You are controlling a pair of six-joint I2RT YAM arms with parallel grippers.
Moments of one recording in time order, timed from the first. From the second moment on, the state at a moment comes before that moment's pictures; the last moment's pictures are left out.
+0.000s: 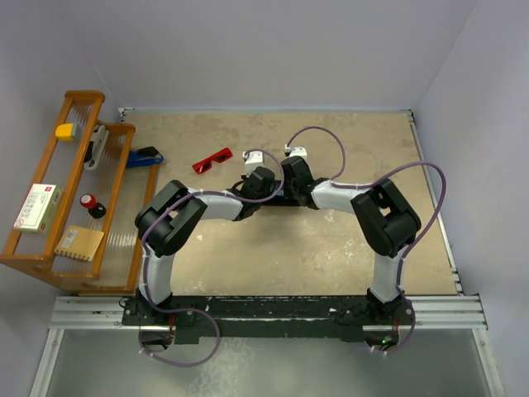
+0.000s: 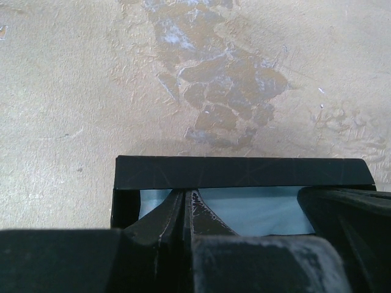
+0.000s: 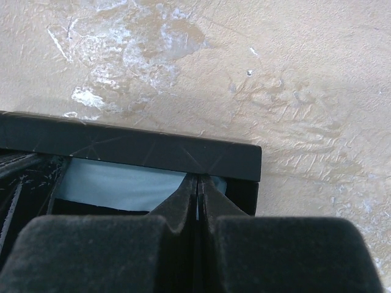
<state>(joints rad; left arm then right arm) -0.73 2.00 1.09 0.27 -0.49 -0.61 0.60 1.91 1.10 0.03 0.35 0.35</state>
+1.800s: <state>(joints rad) -0.73 1.98 1.11 0.19 -0.46 -0.60 0.60 1.87 1.07 0.03 0.28 0.32</state>
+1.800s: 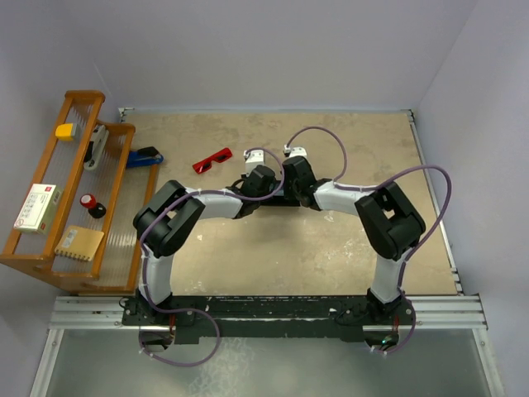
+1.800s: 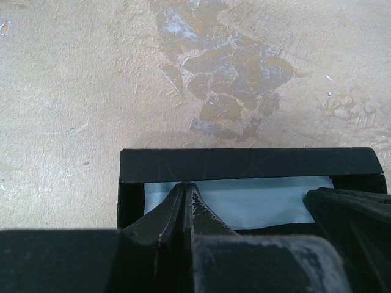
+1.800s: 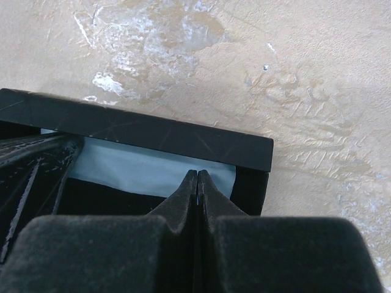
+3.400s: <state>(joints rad) -0.72 1.79 1.19 0.08 -0.44 -0.47 0.61 1.67 0.96 0.10 0.26 0.32</state>
